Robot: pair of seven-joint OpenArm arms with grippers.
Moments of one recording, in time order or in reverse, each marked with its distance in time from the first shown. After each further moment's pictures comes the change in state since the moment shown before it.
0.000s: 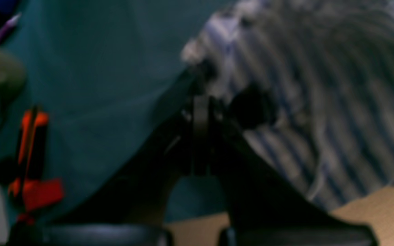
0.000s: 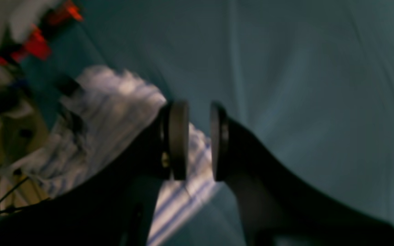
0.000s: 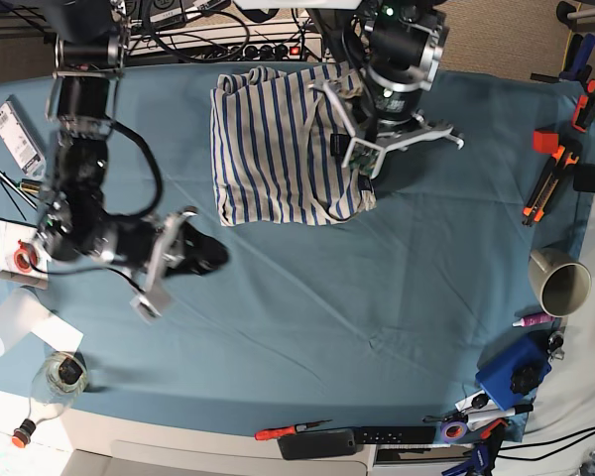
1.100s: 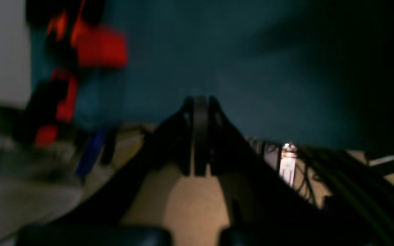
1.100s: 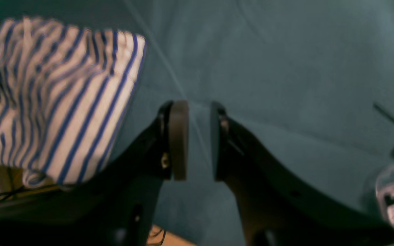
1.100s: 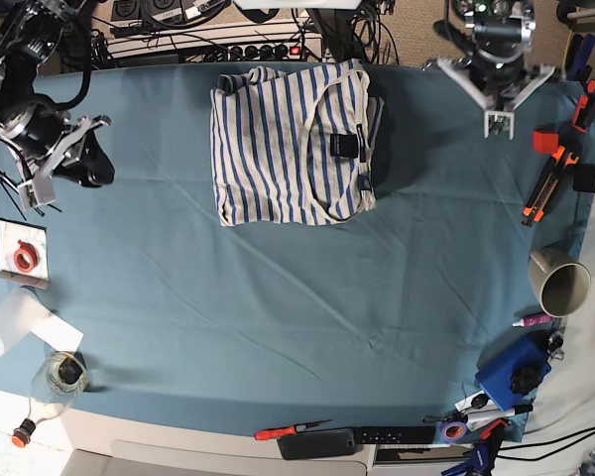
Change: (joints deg) left arm 12.4 -5.1 -31.5 0.0 -17.3 3.0 1.0; right arm -29.3 -0.5 35.1 21.9 -1.5 -0.8 -0.1
